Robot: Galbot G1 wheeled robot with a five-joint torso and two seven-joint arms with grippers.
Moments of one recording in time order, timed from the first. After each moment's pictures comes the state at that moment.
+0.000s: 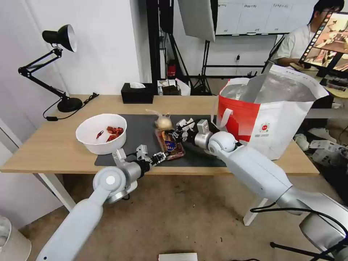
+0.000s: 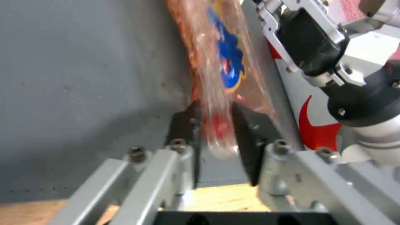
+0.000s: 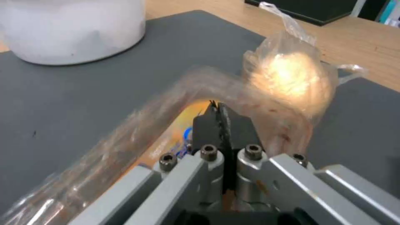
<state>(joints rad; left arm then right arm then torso) 0.91 -1.07 -0.14 -1.86 -1.57 0.51 -0.42 -0.28 1.11 -0.40 1.25 0.73 -0.25 -0.36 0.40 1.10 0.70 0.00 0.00</state>
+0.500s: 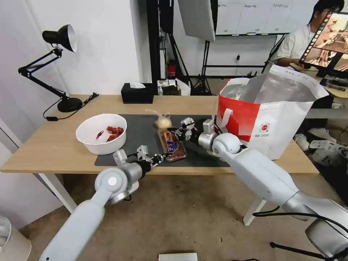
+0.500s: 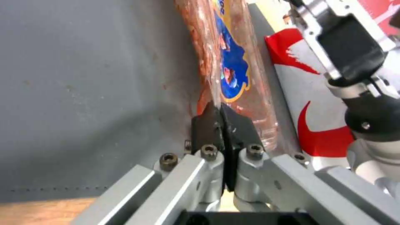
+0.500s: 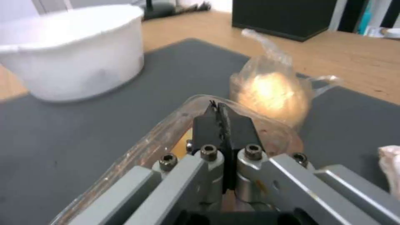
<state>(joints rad) 0.93 -1.09 -0.15 -1.86 -1.56 0.48 -0.42 -0.35 1.07 -0.32 1.34 0.85 -0.21 -0.31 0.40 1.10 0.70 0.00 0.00</state>
